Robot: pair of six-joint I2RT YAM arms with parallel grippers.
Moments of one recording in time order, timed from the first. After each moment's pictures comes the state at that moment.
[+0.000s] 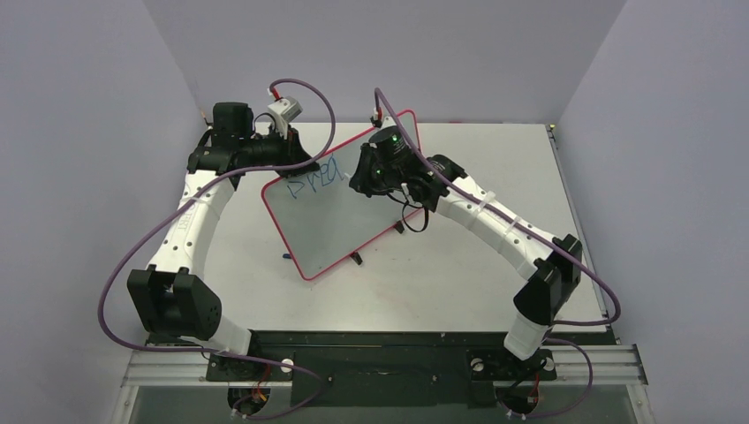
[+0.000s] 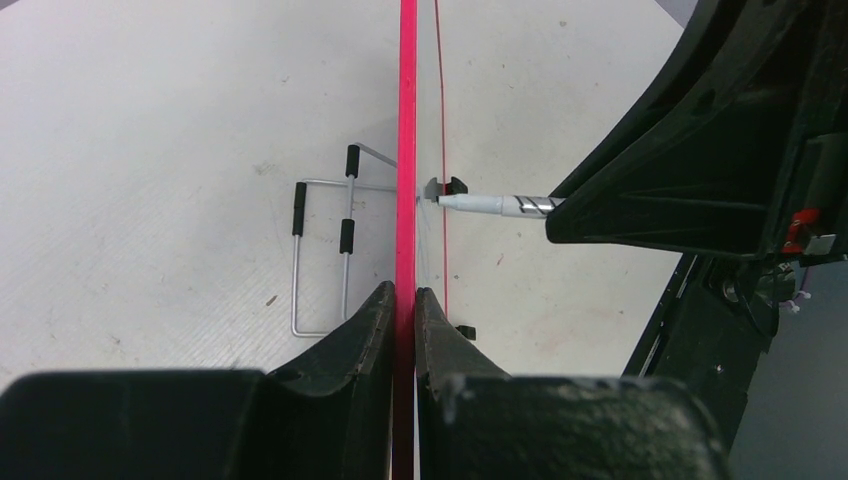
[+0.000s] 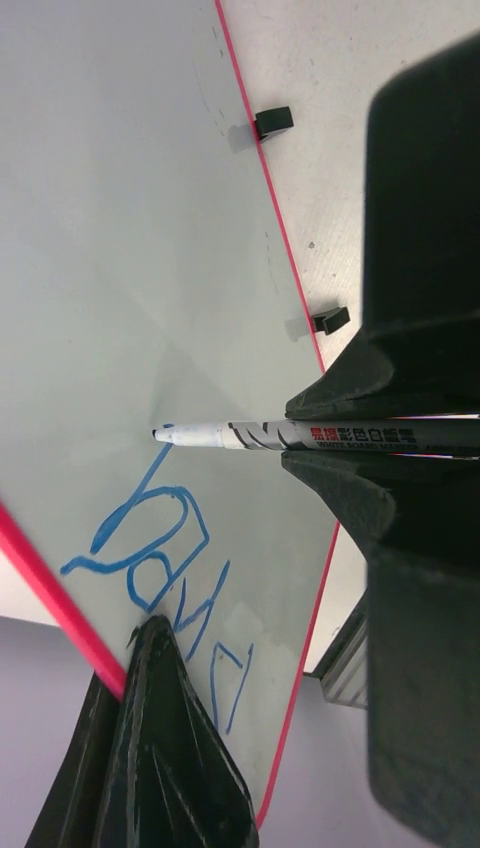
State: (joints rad) left arm -0.11 1.51 1.53 -0.64 0.83 0.14; right arm 0.80 1.73 1.75 -0.66 0.07 0.68
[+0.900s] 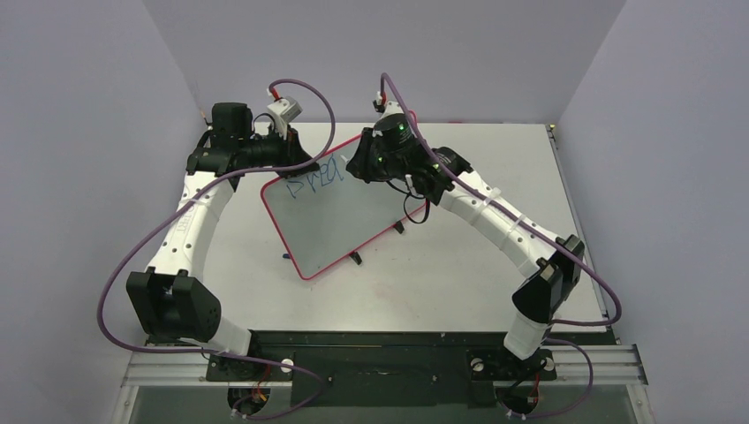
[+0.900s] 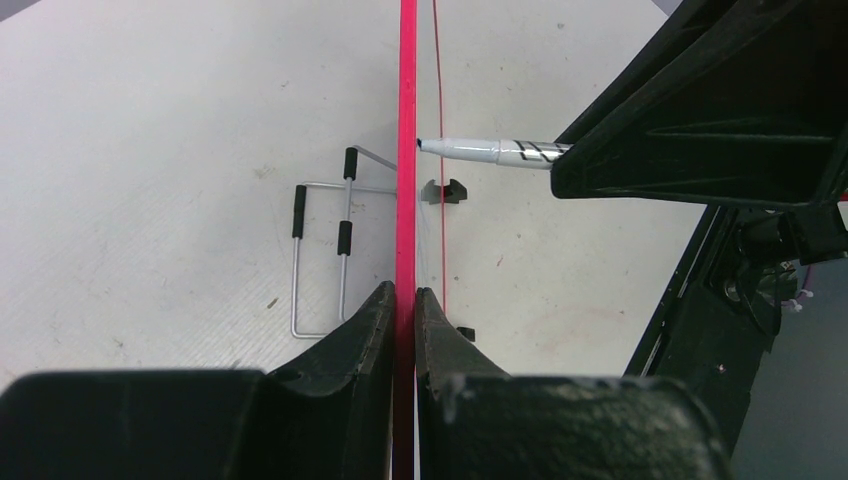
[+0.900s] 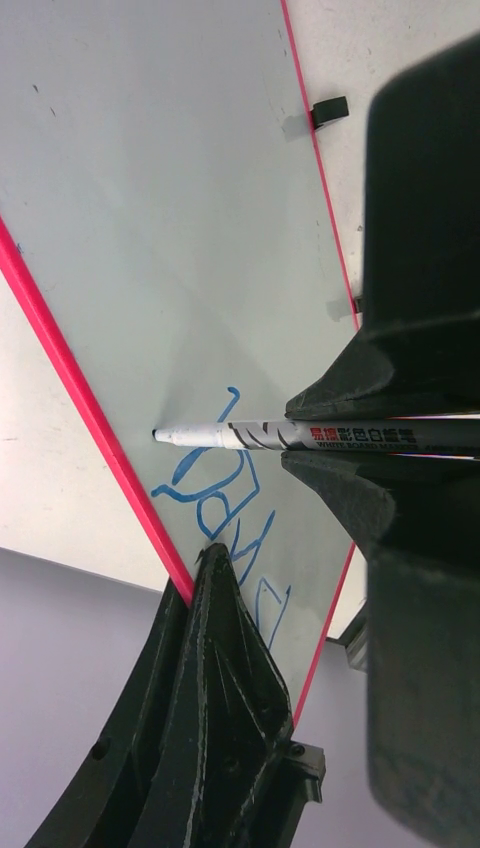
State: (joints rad) left arm -0.11 1.50 1.52 -0.63 0.83 0.14; right arm 0.79 1.73 1.83 -0.61 0.07 0.66
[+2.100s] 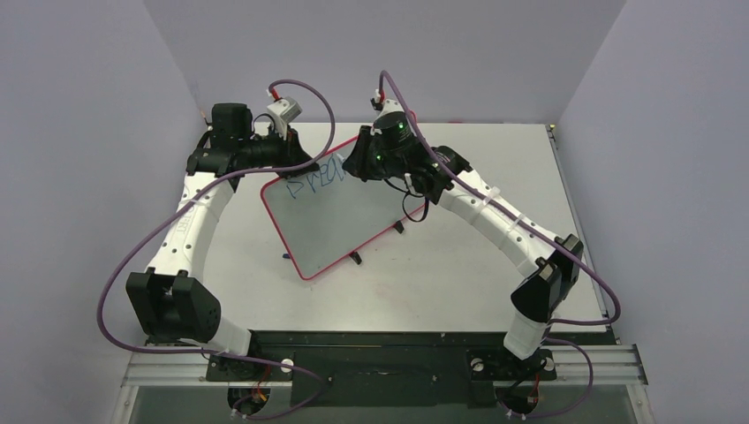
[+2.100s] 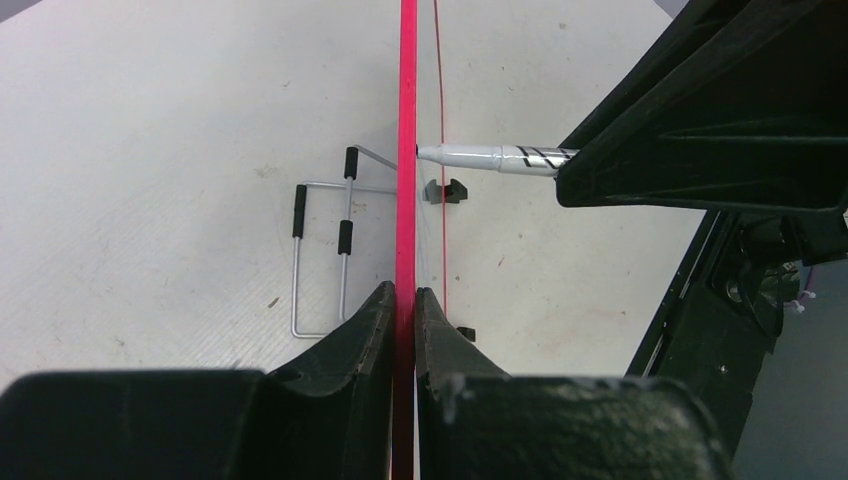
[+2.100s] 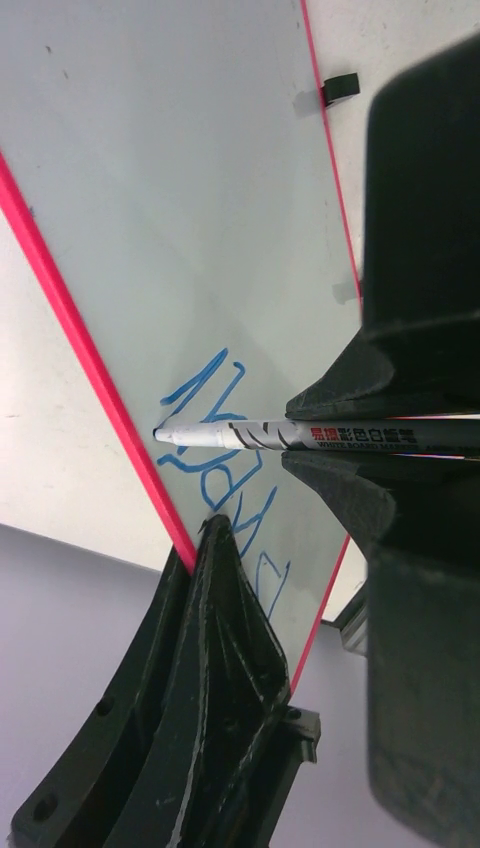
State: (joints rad) left arm -0.11 1.50 1.51 -0.63 0.83 0.14; right arm 0.78 1.74 1.83 -0.60 0.04 0.67
